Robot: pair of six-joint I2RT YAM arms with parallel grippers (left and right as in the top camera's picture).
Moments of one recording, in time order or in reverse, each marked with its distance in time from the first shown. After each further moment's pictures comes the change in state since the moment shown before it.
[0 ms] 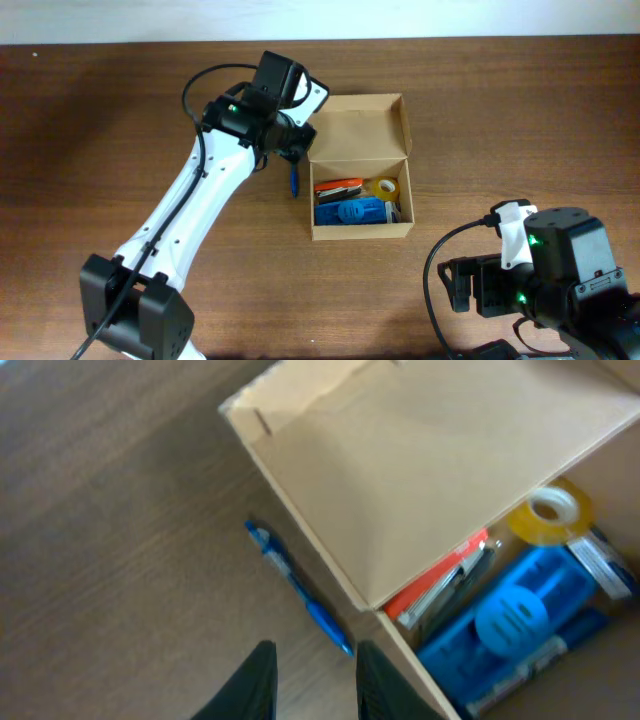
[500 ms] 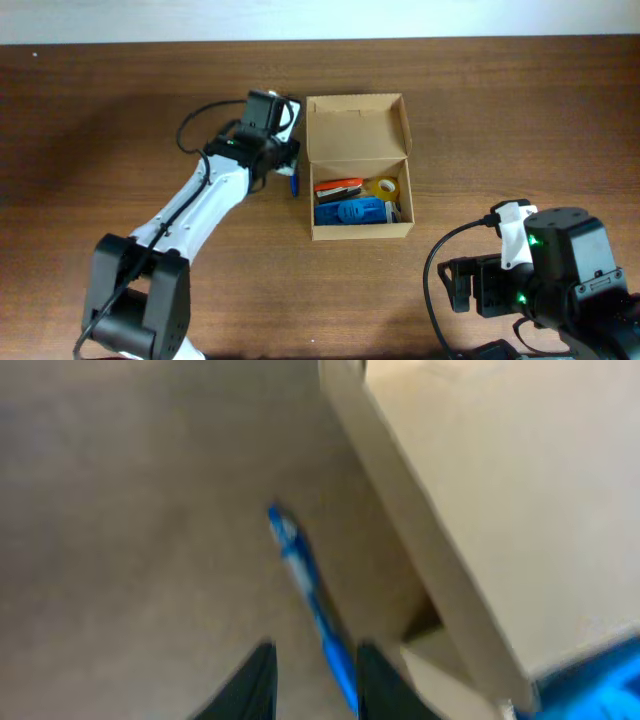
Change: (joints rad) left arm 0.061 0.000 -0.384 0.469 0.000 -0.200; right arm 0.000 0.000 0.000 0.001 0.000 0.000
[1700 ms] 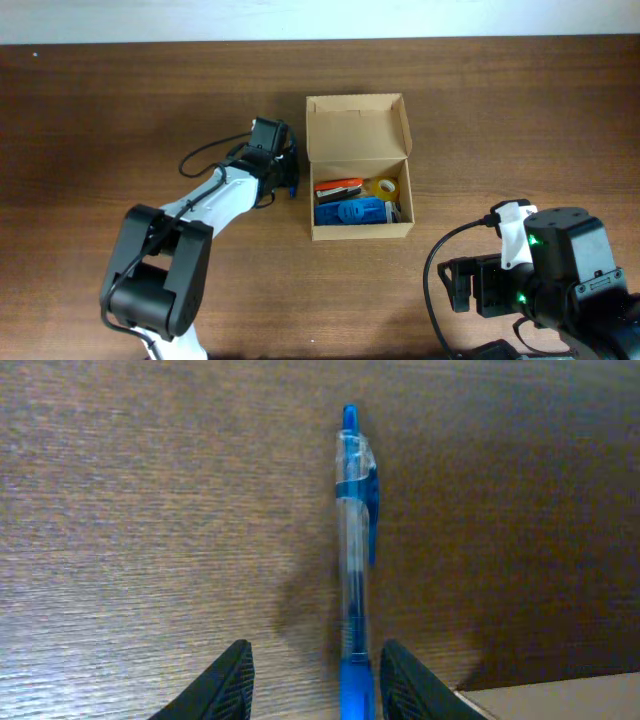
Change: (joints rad) left arm 0.000 0.127 -0.123 0.161 -0.045 -0.356; right arm 0.000 0.000 0.000 0.000 0.000 0.001
